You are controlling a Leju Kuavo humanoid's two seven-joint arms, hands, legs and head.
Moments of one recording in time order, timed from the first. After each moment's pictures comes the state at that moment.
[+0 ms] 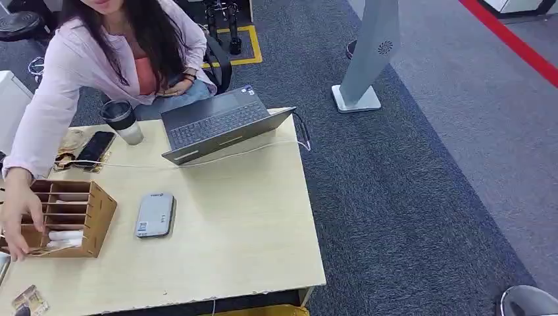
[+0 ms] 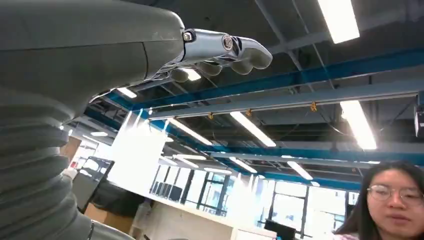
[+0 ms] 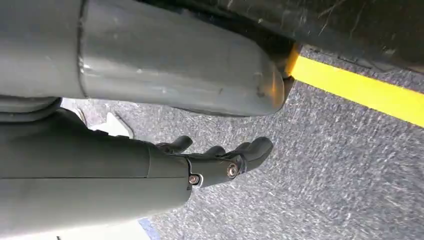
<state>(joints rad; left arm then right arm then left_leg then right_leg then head) 0.46 -0.21 0.41 -2.02 -1.02 0.70 -0.70 -0.11 0.12 1.37 -0.13 -0.86 -0.46 0.12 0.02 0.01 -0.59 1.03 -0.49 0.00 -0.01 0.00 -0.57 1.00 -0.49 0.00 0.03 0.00</state>
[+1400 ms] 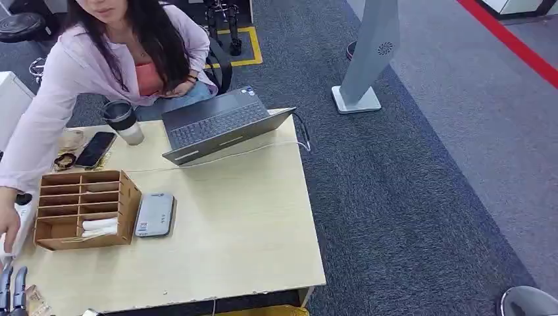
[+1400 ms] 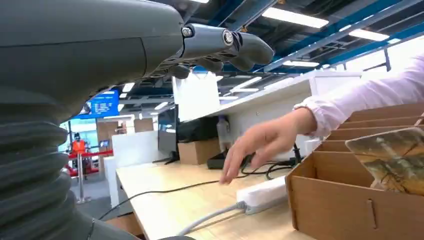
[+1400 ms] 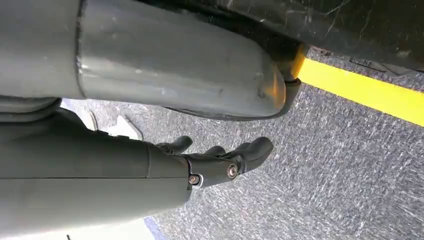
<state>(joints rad) 0.29 -0.17 0.47 -1.66 -1.50 0.50 -0.29 -0.12 0.12 1.39 -0.13 -0.87 -0.43 0.17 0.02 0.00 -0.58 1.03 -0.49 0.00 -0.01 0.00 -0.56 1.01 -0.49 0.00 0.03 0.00</state>
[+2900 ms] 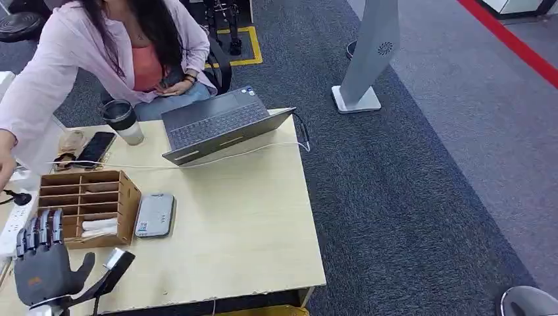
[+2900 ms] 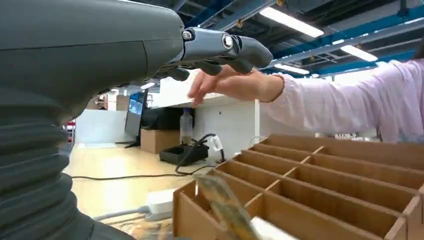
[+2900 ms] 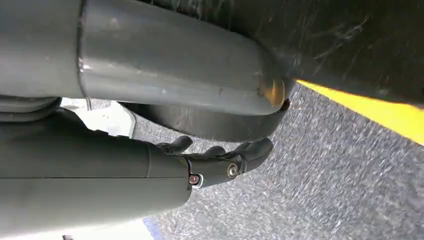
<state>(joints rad) 0.02 -0.02 0.16 -1.41 -1.42 0.54 -0.02 -0.13 0.13 1.47 -0.12 -0.85 -0.39 0.17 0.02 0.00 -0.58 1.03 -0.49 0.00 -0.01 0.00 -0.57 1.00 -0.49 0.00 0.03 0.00</state>
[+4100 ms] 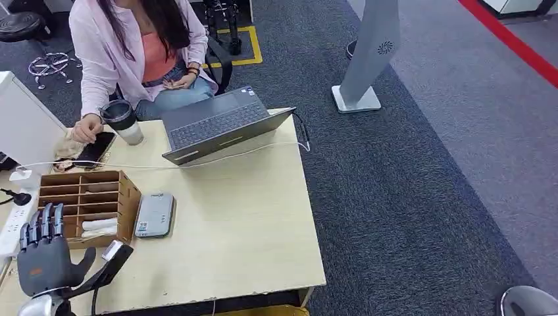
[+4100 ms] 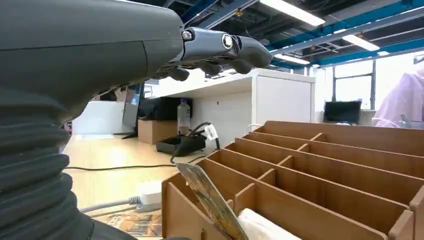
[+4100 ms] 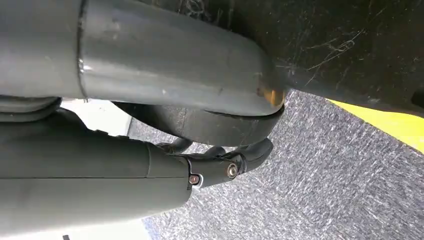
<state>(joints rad) -0.02 0.04 0.12 -1.33 -1.37 0.51 0.00 -0.13 0.13 1.51 -0.12 -0.85 -0.40 0.17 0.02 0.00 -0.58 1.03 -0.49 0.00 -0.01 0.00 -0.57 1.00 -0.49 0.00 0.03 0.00</state>
